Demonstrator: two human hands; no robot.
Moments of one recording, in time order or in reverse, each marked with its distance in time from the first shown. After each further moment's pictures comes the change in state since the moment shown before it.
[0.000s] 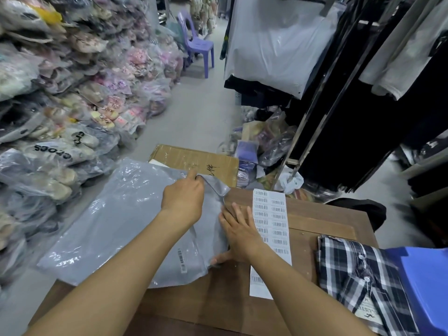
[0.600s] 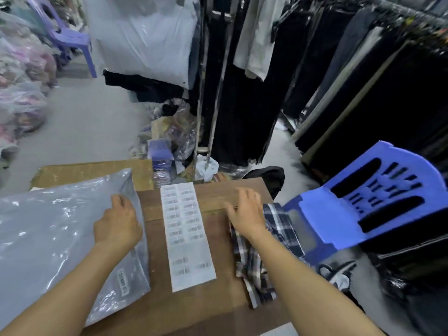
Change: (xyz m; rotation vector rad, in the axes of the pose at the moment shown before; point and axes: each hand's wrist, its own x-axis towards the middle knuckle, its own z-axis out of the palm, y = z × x) left_hand 0.027 0.076 0.077 -0.146 -0.048 0.019; right_hand -0.147 0.146 -0.008 0.437 0.572 0.768
